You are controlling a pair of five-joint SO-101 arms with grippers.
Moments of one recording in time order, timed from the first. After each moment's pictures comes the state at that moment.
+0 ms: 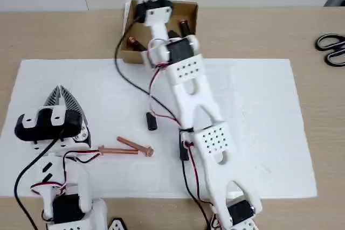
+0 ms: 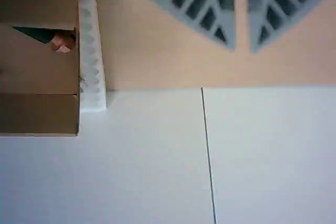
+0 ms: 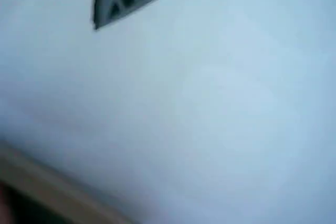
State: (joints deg) left arm -13.2 -103.3 86.8 29.4 -1.5; right arm -29.7 63.2 -93.3 96.4 -8.2
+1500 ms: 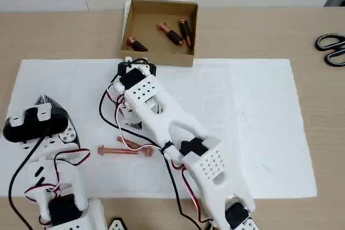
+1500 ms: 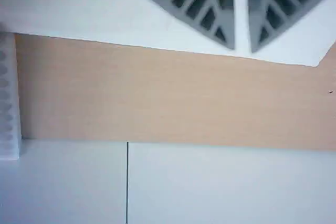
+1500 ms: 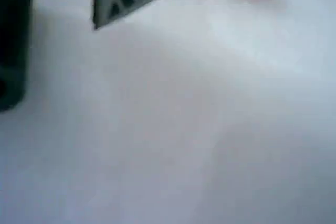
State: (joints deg) left arm -22.0 -103.3 86.8 34.5 -1.6; right arm -43.3 42.4 -36.4 94.9 -35.6
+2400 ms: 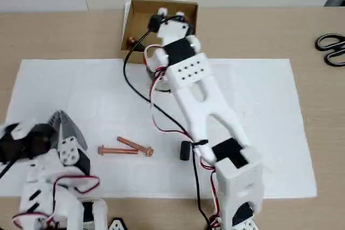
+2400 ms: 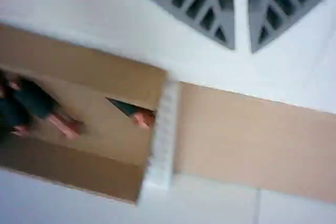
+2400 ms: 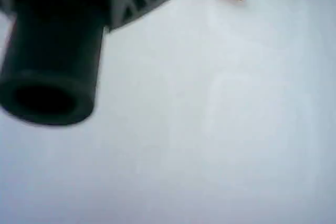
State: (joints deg) left arm -11.3 -102.5 58.2 70.7 14.1; right arm -30.0 22.3 -36.3 96.0 -29.7
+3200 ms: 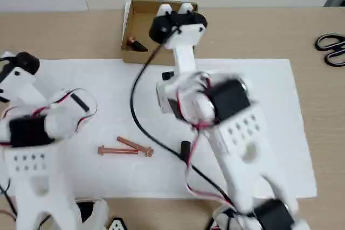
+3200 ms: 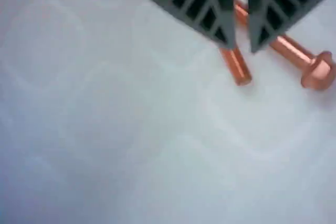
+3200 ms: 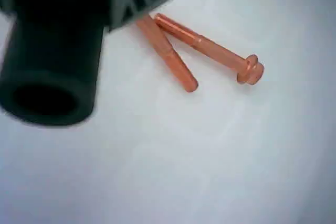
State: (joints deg) left arm -9.0 -36.2 15.5 99.1 47.5; right arm -33.8 -20.0 -10.2 92.3 -15.4
